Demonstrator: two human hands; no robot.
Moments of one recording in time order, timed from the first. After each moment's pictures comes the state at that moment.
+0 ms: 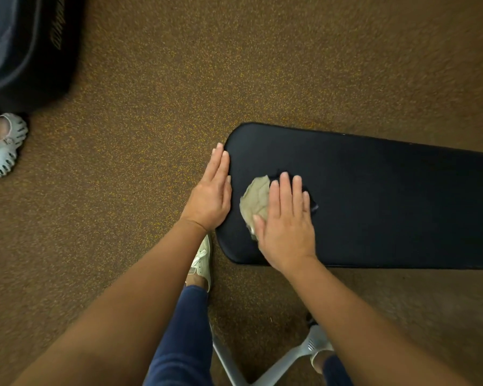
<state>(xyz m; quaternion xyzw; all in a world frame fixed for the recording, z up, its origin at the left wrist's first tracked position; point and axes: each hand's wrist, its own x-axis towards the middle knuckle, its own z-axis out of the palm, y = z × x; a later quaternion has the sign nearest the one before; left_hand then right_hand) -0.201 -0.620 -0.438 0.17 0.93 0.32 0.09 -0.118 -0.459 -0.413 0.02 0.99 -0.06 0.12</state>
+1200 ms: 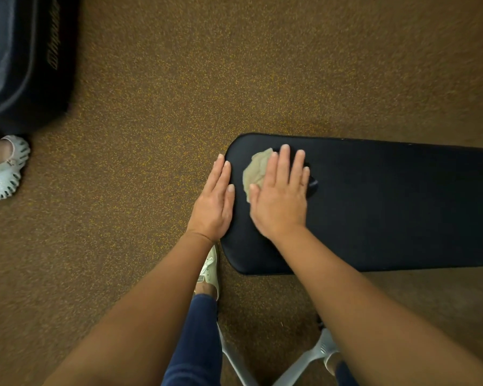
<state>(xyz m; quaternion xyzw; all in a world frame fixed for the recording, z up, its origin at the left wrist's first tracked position) -0.204 -0.618 -0.435 0.13 0.91 0.39 0.10 -0.186 -0.474 -0.411 0.09 0.99 -0.09 0.11</state>
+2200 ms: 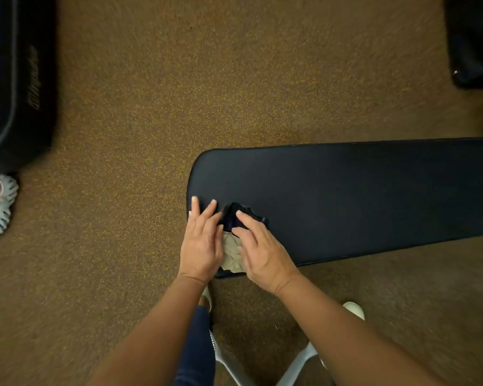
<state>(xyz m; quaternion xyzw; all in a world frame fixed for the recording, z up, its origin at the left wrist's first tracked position) -0.143 -0.593 -0.424 0.19 0.93 0.30 0.04 -0.088 -0.436 -0.399 -0.06 0.94 -0.32 0.08</state>
